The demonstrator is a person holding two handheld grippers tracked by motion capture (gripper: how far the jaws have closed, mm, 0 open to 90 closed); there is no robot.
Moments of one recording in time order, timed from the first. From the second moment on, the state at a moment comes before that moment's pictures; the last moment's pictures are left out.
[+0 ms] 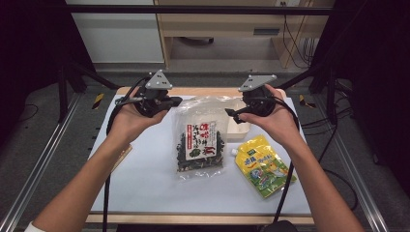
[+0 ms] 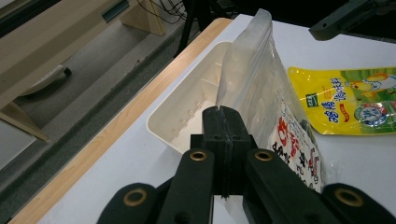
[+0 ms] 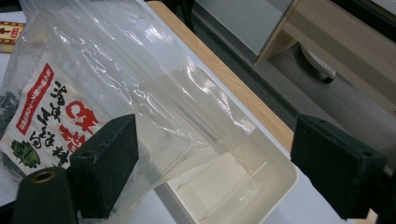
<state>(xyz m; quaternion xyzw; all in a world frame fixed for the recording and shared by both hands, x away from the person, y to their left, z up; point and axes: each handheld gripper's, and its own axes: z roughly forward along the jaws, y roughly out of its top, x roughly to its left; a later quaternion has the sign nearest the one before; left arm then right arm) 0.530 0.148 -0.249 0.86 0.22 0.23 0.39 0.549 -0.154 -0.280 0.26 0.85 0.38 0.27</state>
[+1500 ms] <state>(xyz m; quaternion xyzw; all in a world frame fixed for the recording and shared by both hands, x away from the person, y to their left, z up) 0.500 0.139 -0.236 0.86 0.18 0.22 0.42 0.555 -0.134 -0.282 0.13 0.92 0.31 0.18</state>
